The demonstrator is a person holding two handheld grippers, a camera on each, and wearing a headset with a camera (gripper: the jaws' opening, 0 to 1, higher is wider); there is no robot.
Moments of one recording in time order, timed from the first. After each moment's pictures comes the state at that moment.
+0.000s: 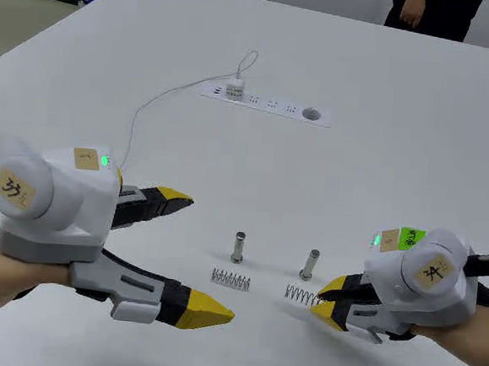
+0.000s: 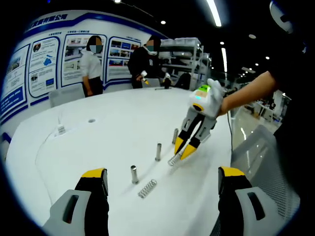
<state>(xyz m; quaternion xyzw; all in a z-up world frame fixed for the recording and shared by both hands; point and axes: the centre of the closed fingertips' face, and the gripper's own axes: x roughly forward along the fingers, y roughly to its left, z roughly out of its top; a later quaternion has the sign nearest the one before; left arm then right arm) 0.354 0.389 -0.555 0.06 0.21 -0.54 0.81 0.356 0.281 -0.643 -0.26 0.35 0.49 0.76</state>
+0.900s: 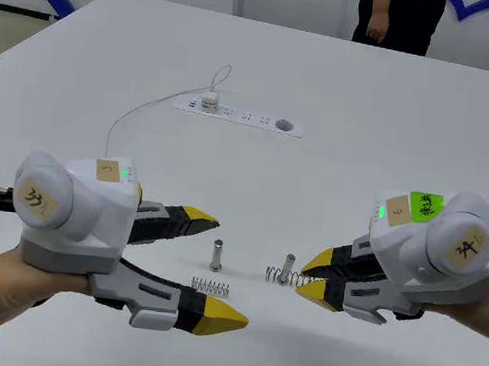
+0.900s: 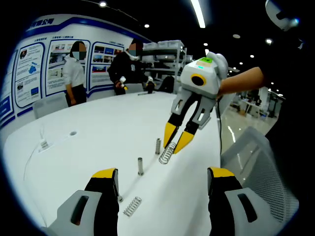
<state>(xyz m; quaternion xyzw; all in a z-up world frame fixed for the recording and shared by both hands) 0.337 0.346 -0.542 0.07 0.19 -0.60 0.77 0.343 0.296 -0.565 -0.31 0.27 0.53 0.74</state>
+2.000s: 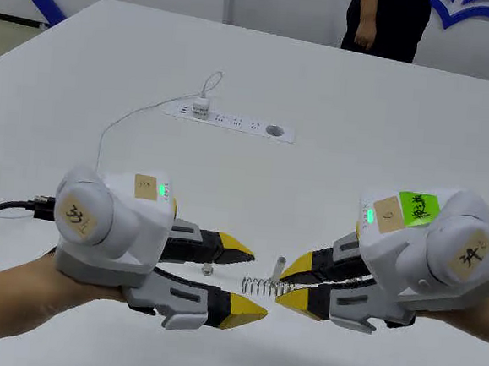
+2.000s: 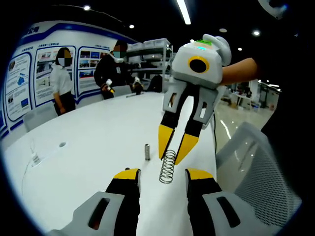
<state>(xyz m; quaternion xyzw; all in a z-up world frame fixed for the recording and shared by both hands) 0.325 0.317 -0.541 0.10 0.17 -0.64 0.75 0.322 0.313 -0.549 -0.32 0.25 0.56 0.72</state>
